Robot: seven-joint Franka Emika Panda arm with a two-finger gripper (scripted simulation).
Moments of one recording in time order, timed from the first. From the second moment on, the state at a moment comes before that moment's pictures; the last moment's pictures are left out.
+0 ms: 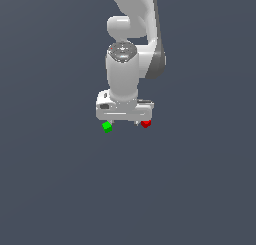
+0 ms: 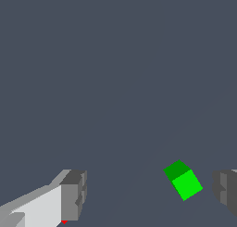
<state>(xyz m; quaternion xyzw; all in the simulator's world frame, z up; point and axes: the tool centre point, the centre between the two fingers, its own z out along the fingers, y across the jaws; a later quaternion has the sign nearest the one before) -0.004 -0.015 0.180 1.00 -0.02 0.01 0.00</state>
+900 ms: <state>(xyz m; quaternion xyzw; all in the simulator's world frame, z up) -0.035 0.037 0.142 0.99 0.12 0.00 0.00</state>
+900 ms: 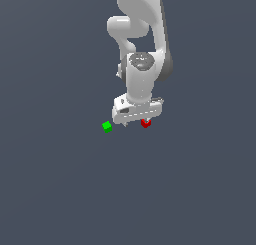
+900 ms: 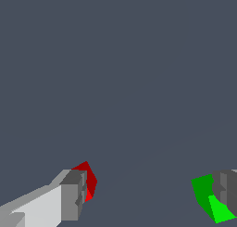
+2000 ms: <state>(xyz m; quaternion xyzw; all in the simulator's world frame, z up) -0.125 0.101 0.070 0.93 0.36 0.00 0.00</state>
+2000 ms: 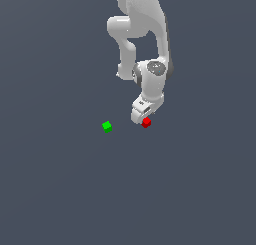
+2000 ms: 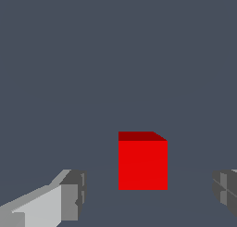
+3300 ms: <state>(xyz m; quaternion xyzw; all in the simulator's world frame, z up) -0.125 0.100 0.020 0.93 0.36 0.00 0.00</state>
